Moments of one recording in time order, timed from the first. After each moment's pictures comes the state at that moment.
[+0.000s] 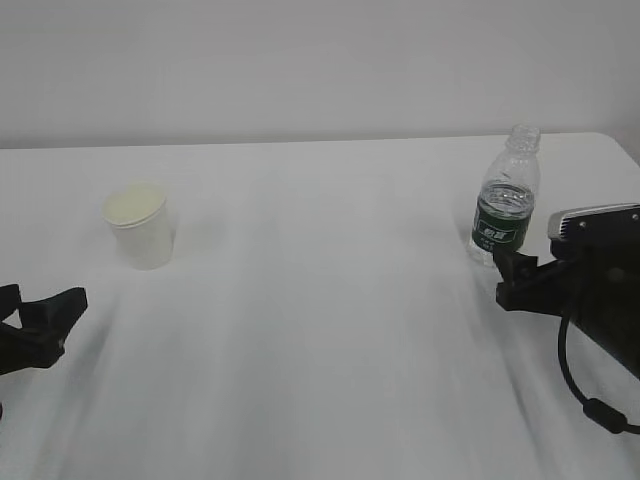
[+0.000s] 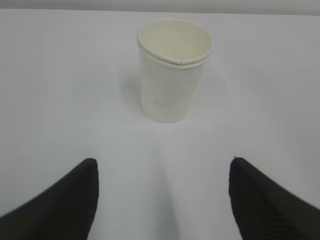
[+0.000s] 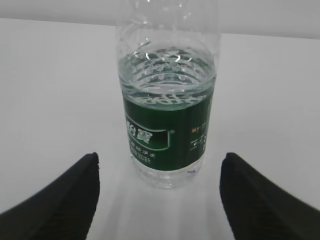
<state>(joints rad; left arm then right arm) -0.14 1.74 -0.16 0.06 -1.14 -0.16 0.14 2.00 -0.46 0.02 -1.15 -0.06</state>
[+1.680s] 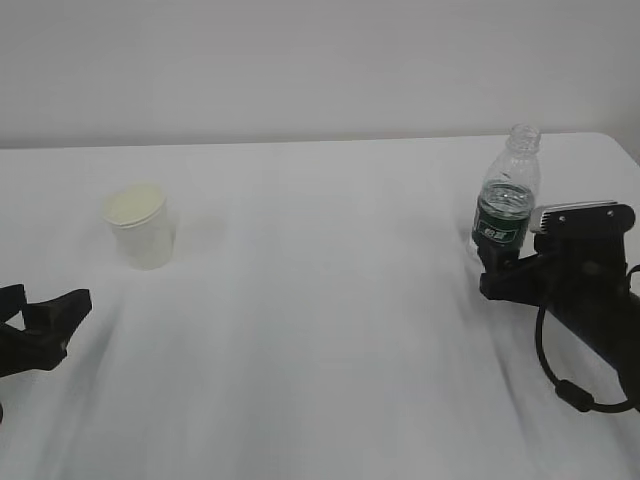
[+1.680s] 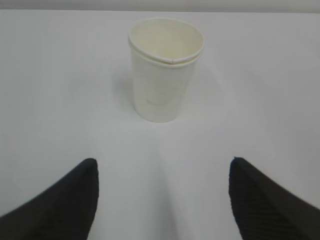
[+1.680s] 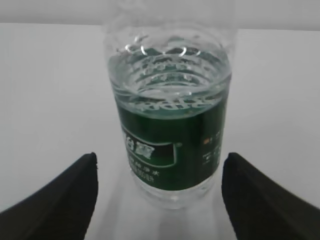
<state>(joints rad) -0.14 1.74 -0.16 0.08 -1.14 -0.16 0.14 2.10 -0.56 0.01 -1.15 -0.02</state>
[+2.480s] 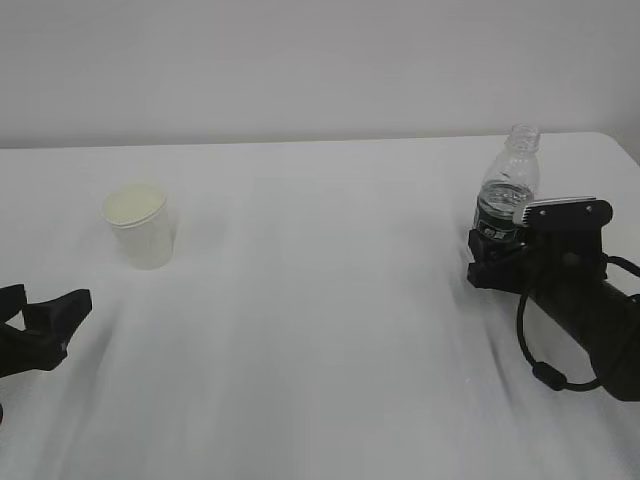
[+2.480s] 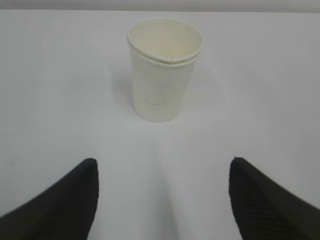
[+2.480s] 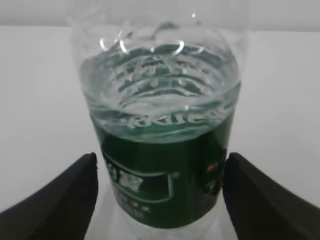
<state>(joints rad) -0.14 1.74 -0.16 0.09 -1.14 -0.16 0.14 2.20 -0.68 0.03 -1.15 -0.02</state>
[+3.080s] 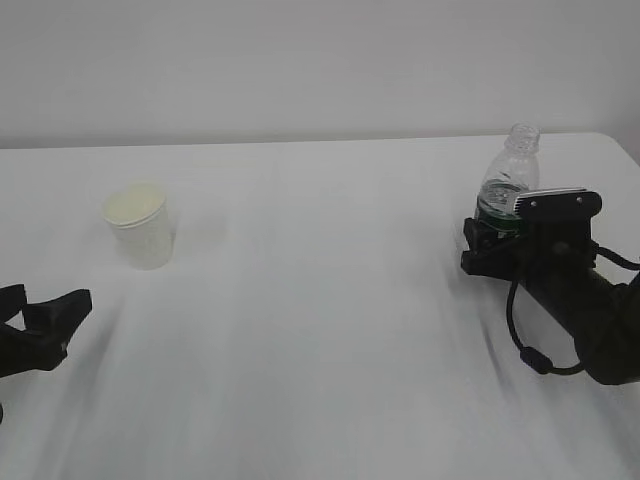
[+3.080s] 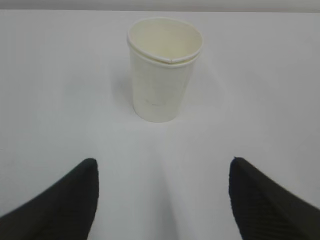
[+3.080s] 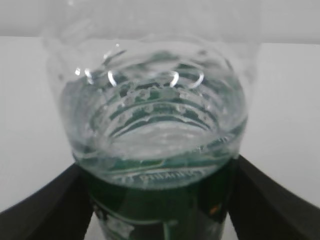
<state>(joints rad) -0.14 1.74 -0.16 0.09 -1.14 -0.16 0.14 2.23 -0.75 0.04 -1.15 -0.03</state>
